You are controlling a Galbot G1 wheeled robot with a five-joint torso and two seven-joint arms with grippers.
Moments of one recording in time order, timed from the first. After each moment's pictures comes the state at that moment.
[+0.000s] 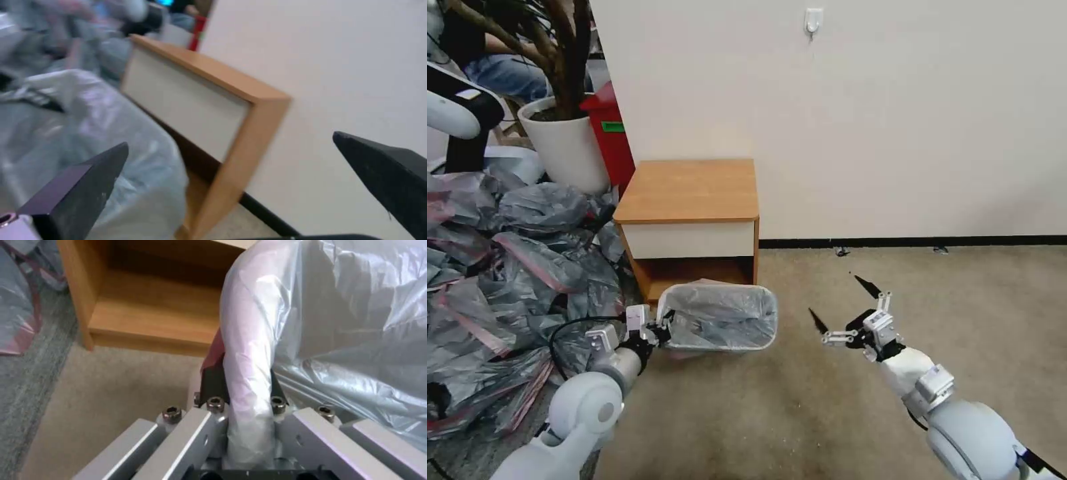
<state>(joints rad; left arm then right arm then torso) 1.42 -1.03 -0.38 -2.08 -0.86 0.42 -0.33 -1.52 0.88 0.39 2.14 0.09 0.15 -0.17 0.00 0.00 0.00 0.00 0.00</state>
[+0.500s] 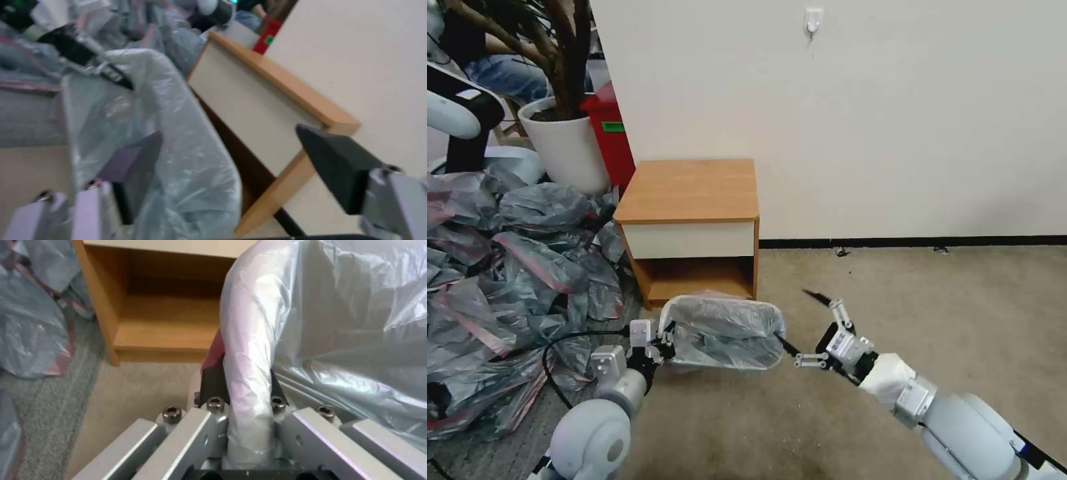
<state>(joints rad) 1.53 -1.10 -0.38 -2.17 -0.61 0.38 -0.33 -1.48 0.82 0.29 2.18 -0.03 0.10 -0.28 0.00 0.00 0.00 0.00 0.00</state>
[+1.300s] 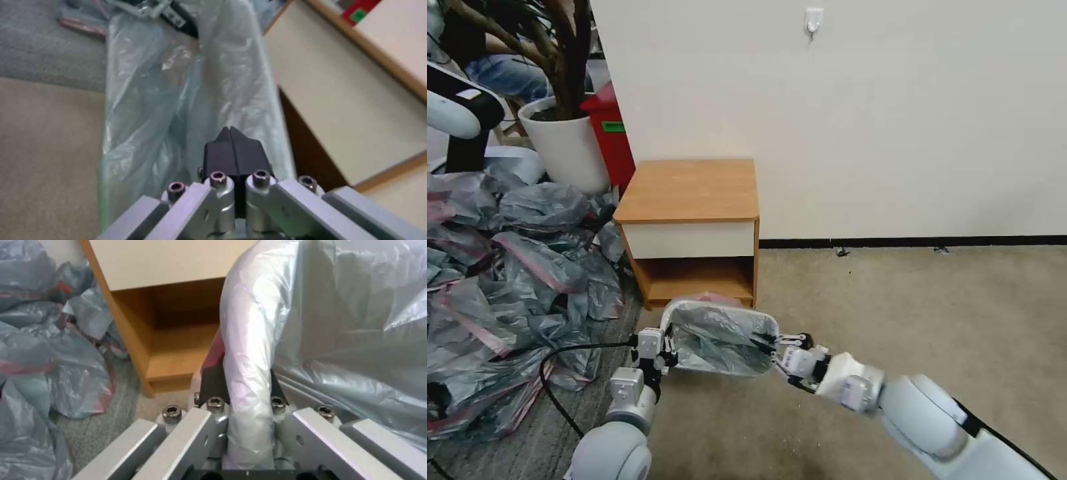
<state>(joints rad) 1.57 -1.20 -0.32 -2.10 -0.24 0.26 -0.30 -1.17 0.91 0.02 2.00 -0.20 -0.01 -0.46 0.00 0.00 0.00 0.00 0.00</state>
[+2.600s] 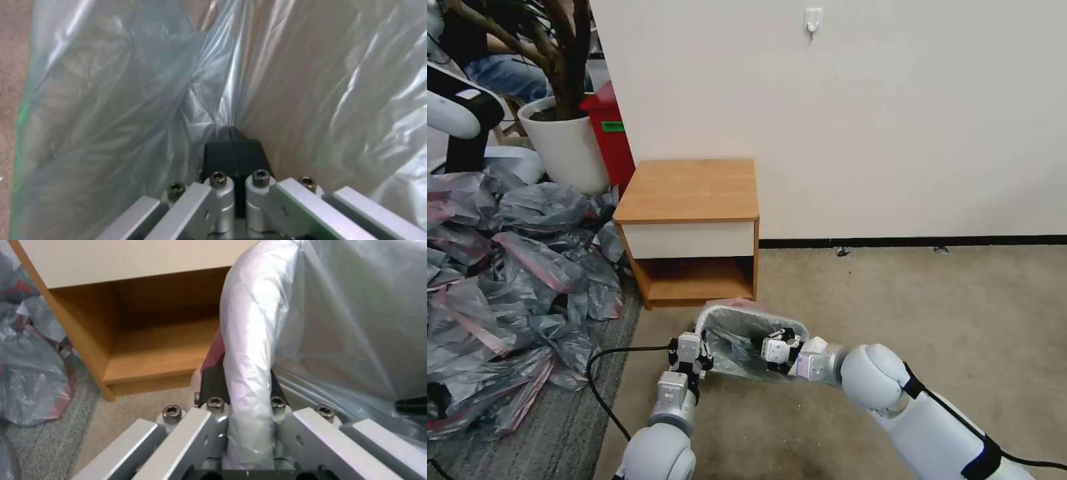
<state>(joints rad) 1.50 -1.30 -0.17 -2.03 -0.12 0.25 -0.33 -1.07 1.04 -0.01 1.86 -0.50 -0.20 -0.65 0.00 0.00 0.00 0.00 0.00</state>
